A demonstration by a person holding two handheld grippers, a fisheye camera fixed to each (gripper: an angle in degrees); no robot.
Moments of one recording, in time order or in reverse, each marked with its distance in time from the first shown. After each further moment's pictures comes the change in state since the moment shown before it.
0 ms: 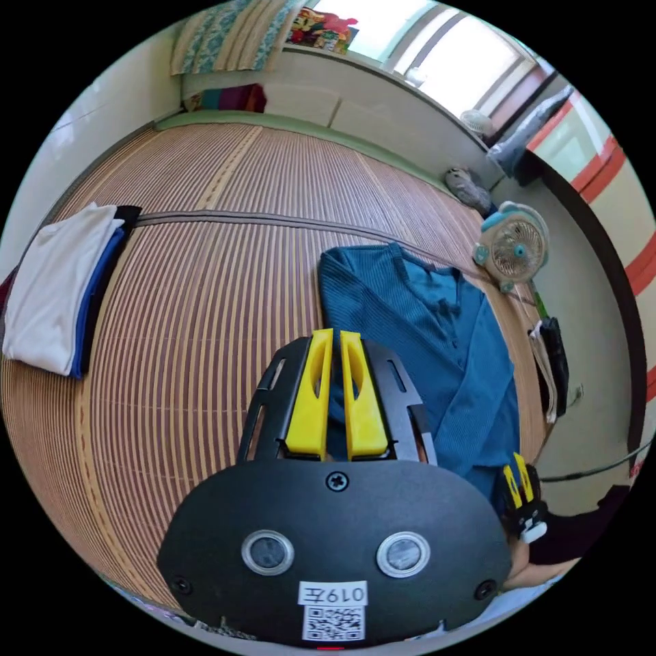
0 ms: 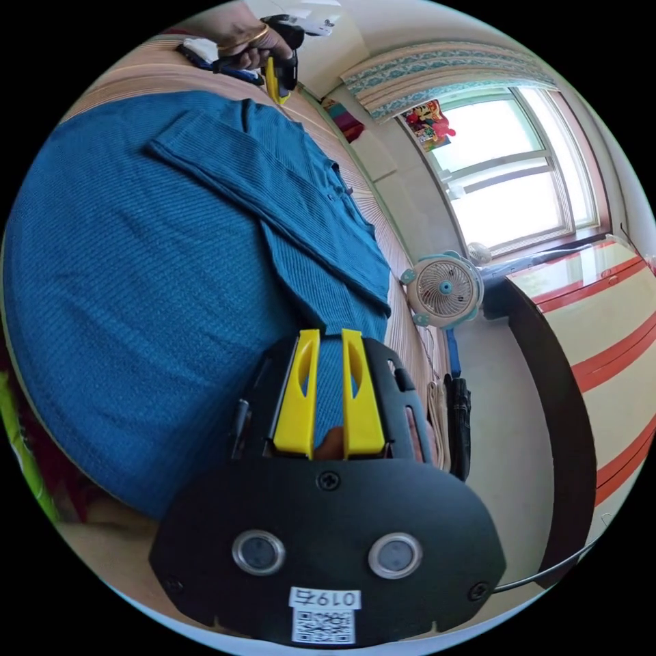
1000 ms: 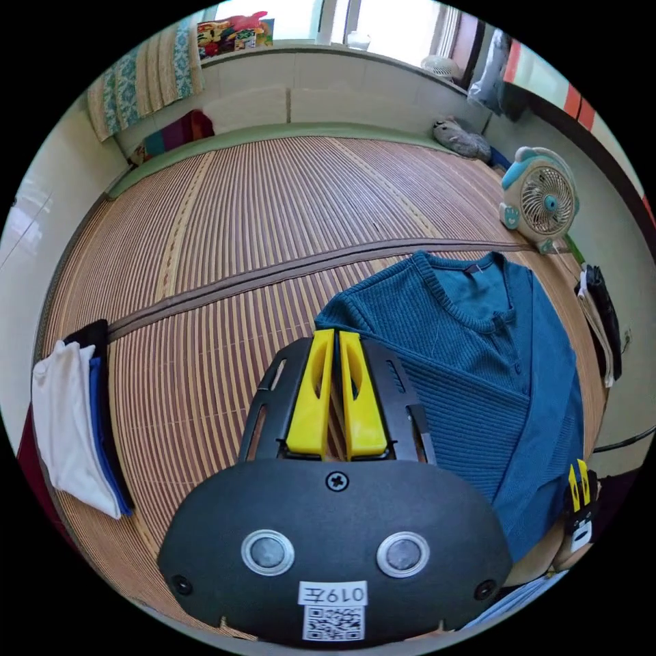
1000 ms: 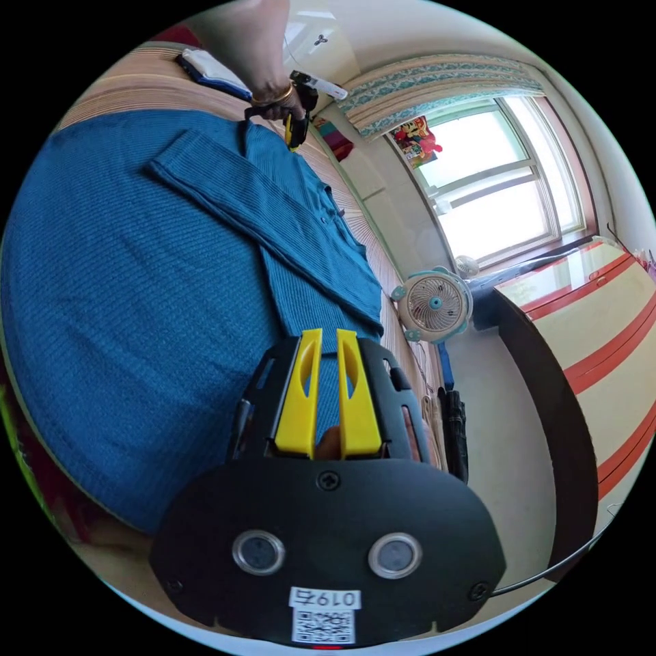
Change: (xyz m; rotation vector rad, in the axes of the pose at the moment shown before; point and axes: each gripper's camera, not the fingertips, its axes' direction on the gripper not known) left arm 0.020 -0.099 0.066 -0.067 -0.177 0.271; right arm 0.016 -0.009 -0.017 0.080 0.042 0.023
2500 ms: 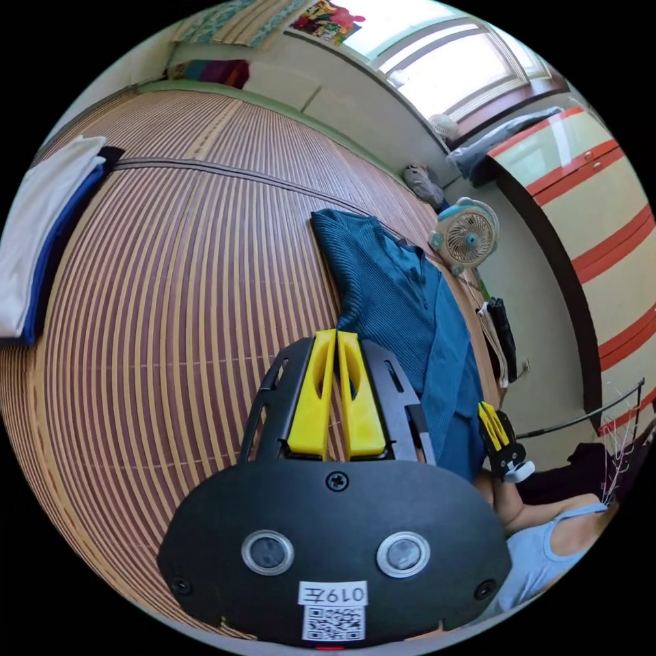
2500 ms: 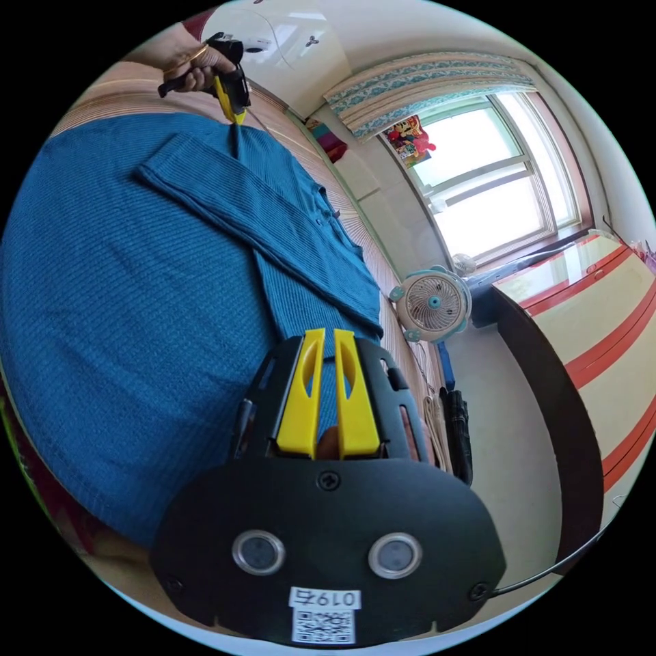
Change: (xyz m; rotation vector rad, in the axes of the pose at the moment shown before) left arm -0.107 0.199 -0.032 0.064 0.466 -0.233; right arm 0.012 0.006 0.024 0.010 0.008 0.029
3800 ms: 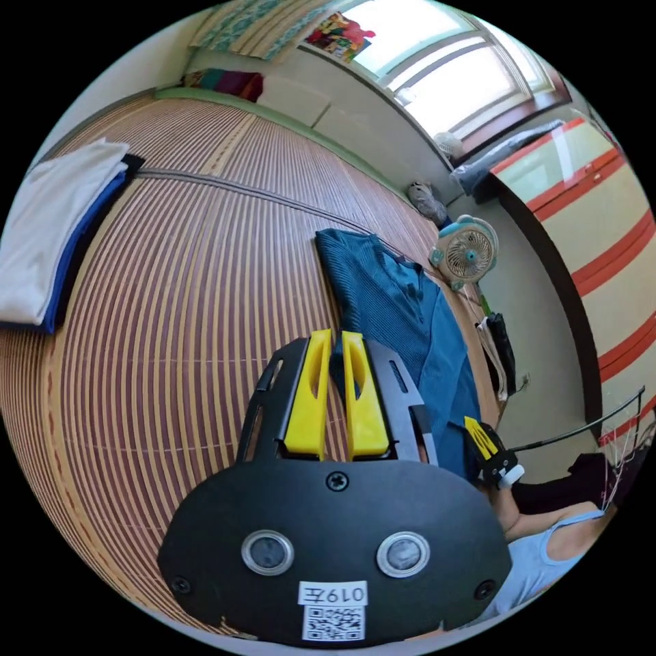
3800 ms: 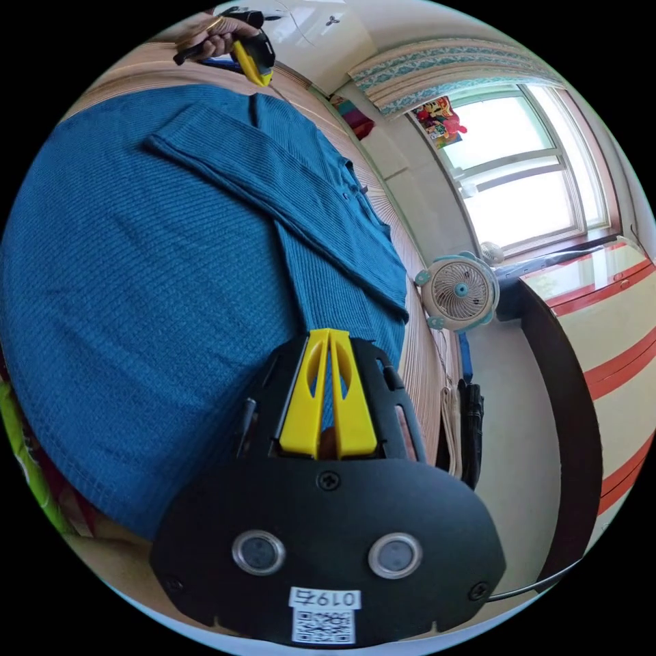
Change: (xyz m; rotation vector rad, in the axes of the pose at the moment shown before) left arm 0.027 0.110 -0.009 0.053 -0.020 -0.014; right arm -0.017 0.020 0.046 -0.103 -0.094 -0.057
